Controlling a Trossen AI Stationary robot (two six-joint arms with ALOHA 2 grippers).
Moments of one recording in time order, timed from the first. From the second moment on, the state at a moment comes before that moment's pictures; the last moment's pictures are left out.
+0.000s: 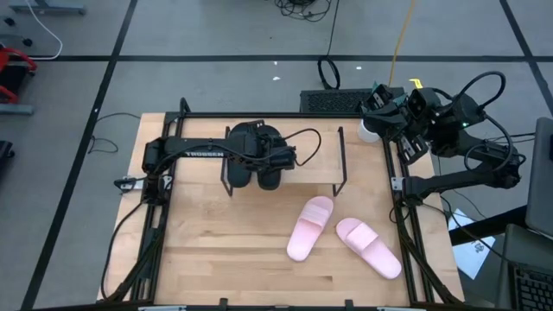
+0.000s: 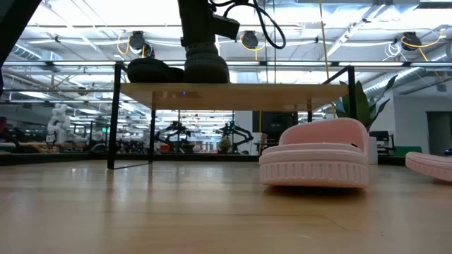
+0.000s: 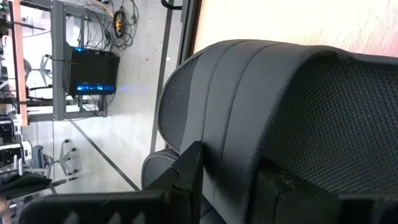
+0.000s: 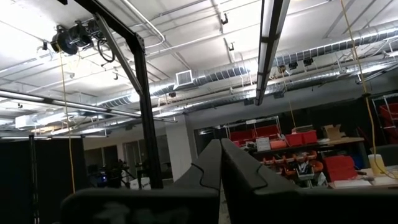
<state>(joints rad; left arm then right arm) 0.06 1.96 1.87 -1.28 -0.71 -0.05 -0.14 0.95 1.22 0.26 -0.27 0.36</state>
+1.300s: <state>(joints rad) 0.06 1.96 1.87 -1.27 -0.73 -0.01 -0.14 0.95 1.22 0.26 -0.27 0.35</state>
